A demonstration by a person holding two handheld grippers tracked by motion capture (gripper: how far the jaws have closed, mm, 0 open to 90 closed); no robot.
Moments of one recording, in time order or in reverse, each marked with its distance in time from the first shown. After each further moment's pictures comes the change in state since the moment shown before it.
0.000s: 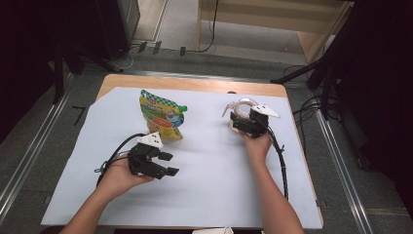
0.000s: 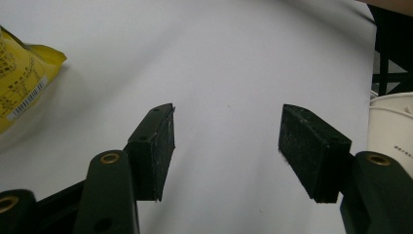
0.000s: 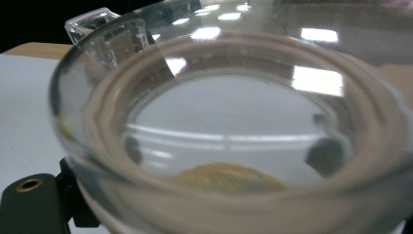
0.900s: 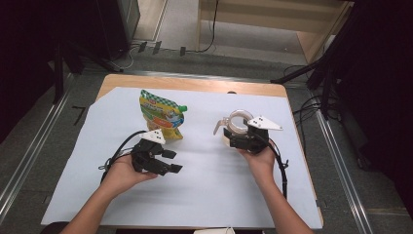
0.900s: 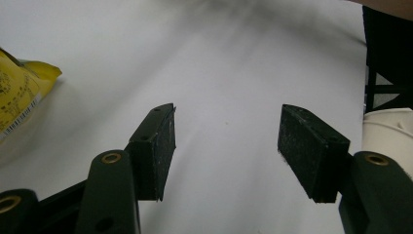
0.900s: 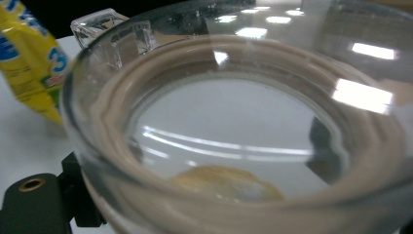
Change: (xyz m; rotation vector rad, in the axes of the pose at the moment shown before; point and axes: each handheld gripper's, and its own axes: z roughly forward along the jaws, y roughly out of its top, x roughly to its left) left arm 0.006 0.008 0.006 -0.031 -0.033 -0.023; right arm 0.049 0.003 -0.070 0.030 0.181 -0.136
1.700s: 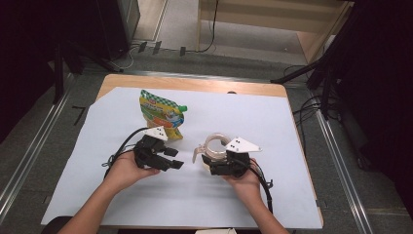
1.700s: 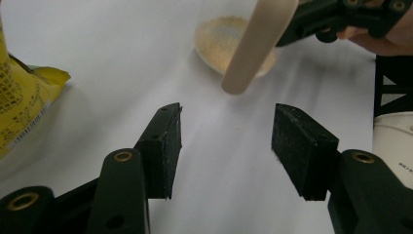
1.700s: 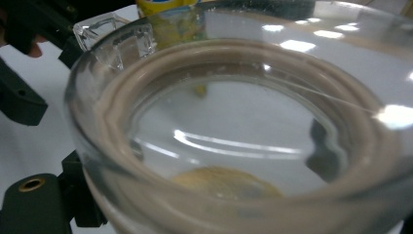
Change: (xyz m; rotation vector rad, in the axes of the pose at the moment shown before) left arm 0.008 0.005 0.004 0.010 0.004 -0.012; right arm 0.077 -0.026 -0.011 0.064 0.168 -0.084
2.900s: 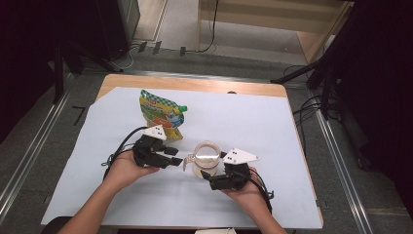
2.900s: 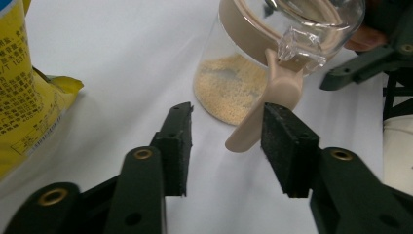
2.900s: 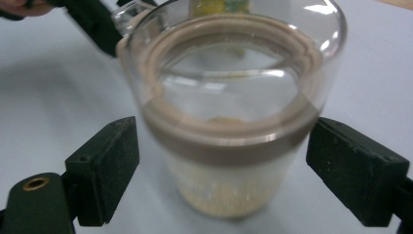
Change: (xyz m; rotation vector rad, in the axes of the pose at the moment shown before) left arm 0.004 -0.001 -0.001 -0.027 0.011 0.023; right arm 0.022 -0.011 -0.019 0.115 0.073 -0.031
